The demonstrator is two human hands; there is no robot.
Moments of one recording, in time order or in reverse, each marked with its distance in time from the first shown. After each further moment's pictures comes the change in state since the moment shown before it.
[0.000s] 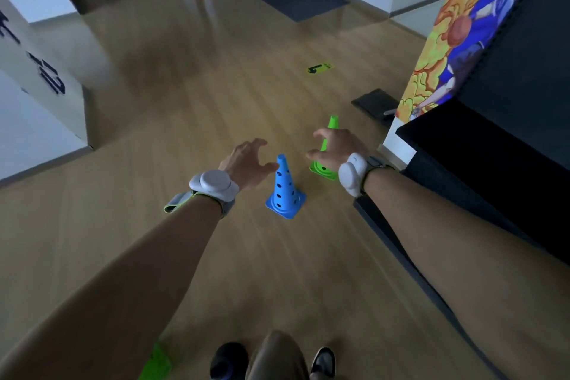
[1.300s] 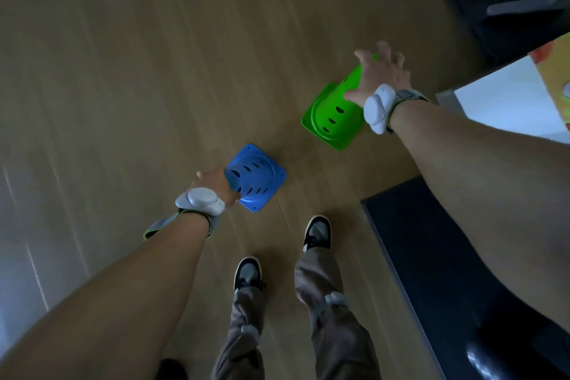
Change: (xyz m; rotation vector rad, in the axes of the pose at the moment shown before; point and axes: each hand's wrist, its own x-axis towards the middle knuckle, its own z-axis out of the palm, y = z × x) left_hand 0.569 -0.127 0.393 0.134 -0.618 -0.605; right_hand 0.700 0.369 0.216 -0.341 -0.338 0.214
